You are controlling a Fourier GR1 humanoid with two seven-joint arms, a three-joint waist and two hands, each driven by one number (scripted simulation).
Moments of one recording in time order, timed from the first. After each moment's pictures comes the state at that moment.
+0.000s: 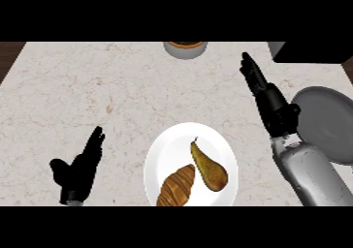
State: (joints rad) left arm 0.03 0.30 -0.34 -1.32 0.41 0.28 -0.12; right arm -0.42 -0.29 0.30 -1.45 -0.13 -0.21 0.03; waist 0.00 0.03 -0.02
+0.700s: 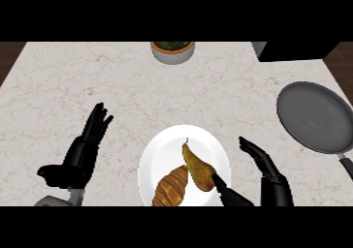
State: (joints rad) left arm -0.05 0.32 -0.35 -1.49 0.31 0.29 -0.21; right arm 0.22 -0.14 0.48 -1.78 0.08 -0.60 -0.18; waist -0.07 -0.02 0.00
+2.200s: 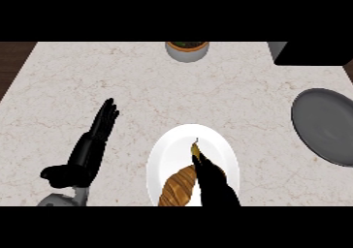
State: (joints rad) left arm -0.07 0.28 -0.35 -1.55 0.24 0.23 -0.17; right arm 0.08 -0.07 0.80 -1.80 0.87 -0.07 0.85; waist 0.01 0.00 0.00
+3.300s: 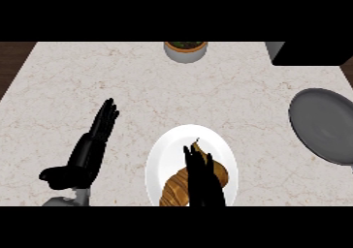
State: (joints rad) left arm -0.03 0.17 -0.25 -1.59 0.13 0.15 -0.11; right arm -0.07 -0.01 0.80 -1.53 0.79 -0.23 0.86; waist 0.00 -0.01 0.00
